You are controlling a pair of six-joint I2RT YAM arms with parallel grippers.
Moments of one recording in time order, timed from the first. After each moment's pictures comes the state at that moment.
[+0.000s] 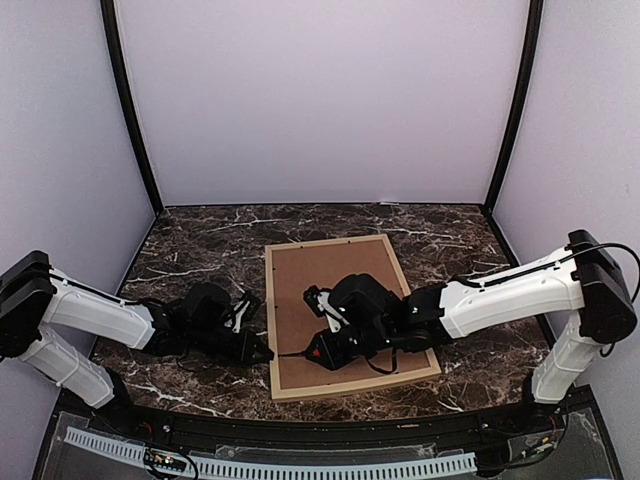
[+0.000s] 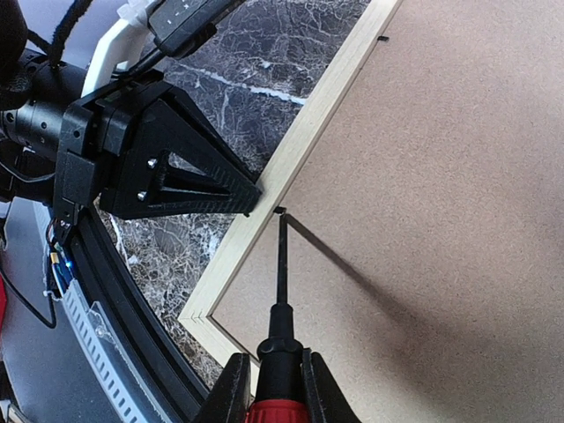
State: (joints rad) left arm -0.84 1.42 0.45 0.16 0.32 -0.72; right arm 1.24 1.67 1.02 -0.14 -0.05 0.61
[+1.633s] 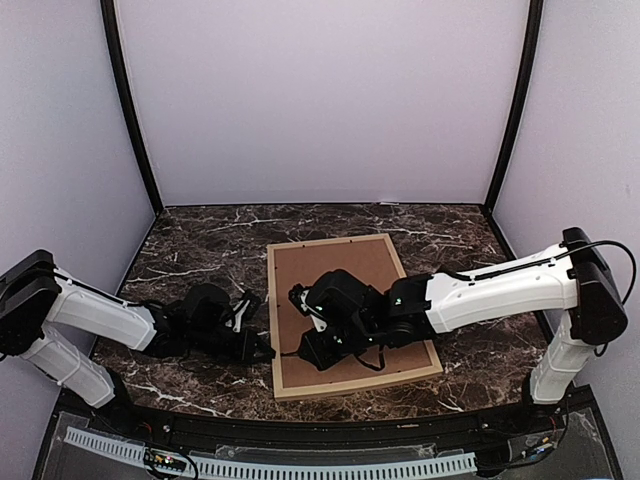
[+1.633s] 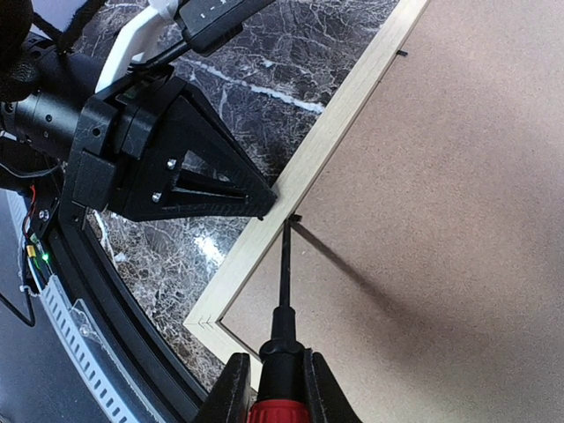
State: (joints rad) left arm -0.83 1.45 0.43 0.23 0.33 -0.73; right arm 1.29 1.73 1.20 -0.34 0.03 0.56
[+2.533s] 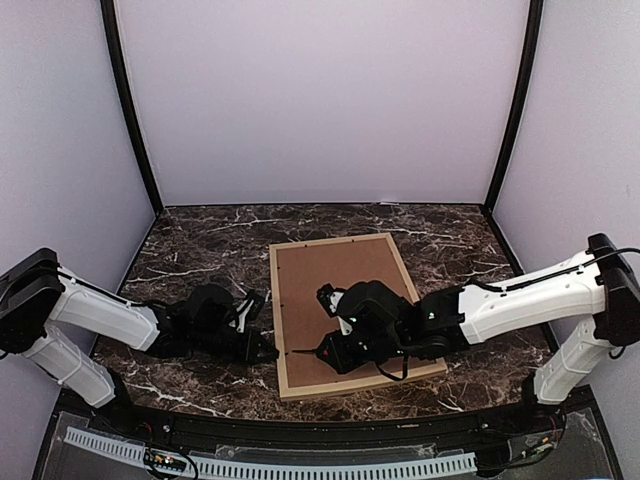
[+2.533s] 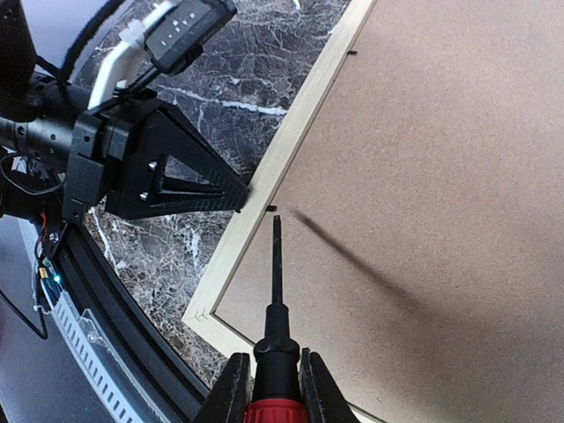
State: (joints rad) left arm -0.85 1.46 0.44 0.25 0.31 -0.73; right arm 1.29 1.56 0.98 -0.22 0.13 0.67
